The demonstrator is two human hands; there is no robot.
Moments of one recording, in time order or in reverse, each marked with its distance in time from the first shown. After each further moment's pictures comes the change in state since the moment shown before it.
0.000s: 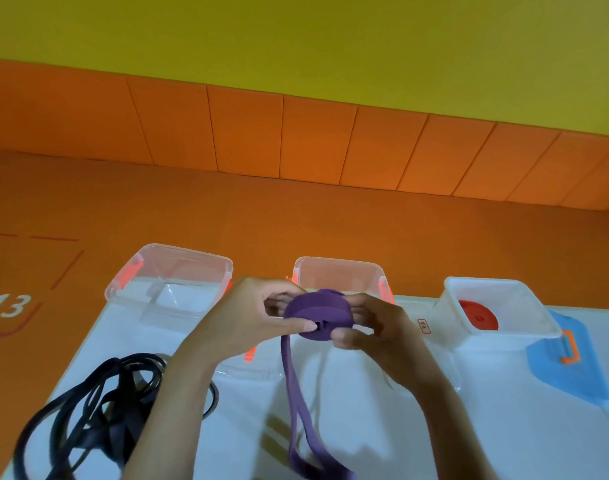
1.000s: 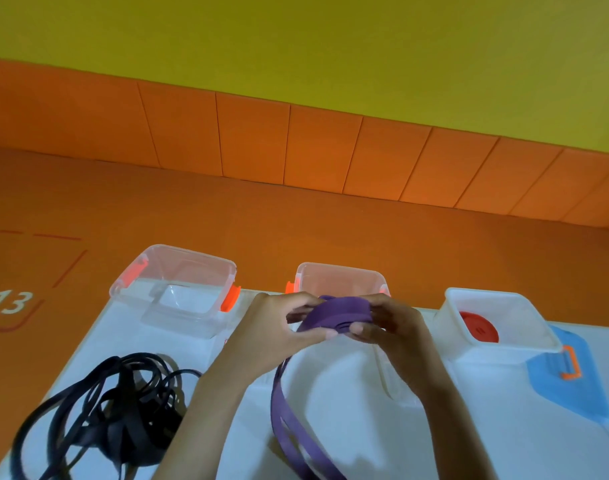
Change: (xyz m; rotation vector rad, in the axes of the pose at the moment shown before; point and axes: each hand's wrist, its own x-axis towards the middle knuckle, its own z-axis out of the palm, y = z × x) left_hand -0.005 -0.002 0.038 0.053 0.154 0.041; right_hand 0.003 0.008 -0.015 0.058 0.051 -0.095
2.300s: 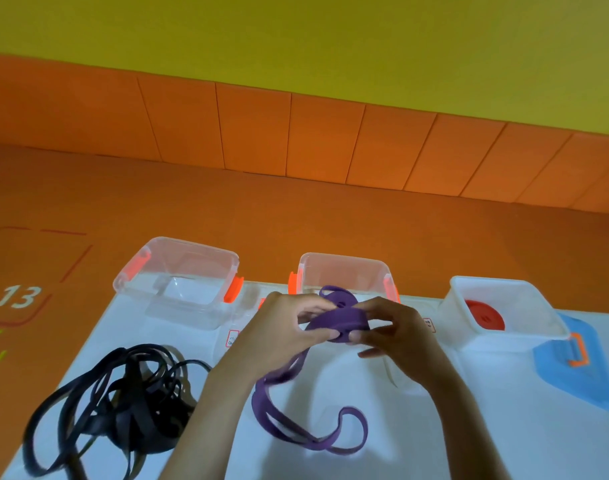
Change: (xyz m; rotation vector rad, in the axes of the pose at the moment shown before) left_hand 0.000 -0.016 0.012 0.037 -0.086 -0.062; right_hand -0.006 0.021 -0.011 -0.132 -0.037 0.205
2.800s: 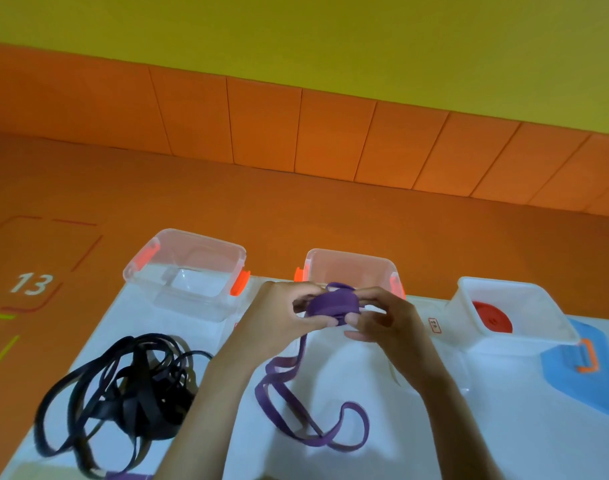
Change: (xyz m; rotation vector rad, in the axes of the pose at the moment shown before) left_hand -0.001 -0.004 -0.005 -0.015 0.095 -0.026; right_hand 0.004 -0.002 0.018 0.067 0.019 -0.093
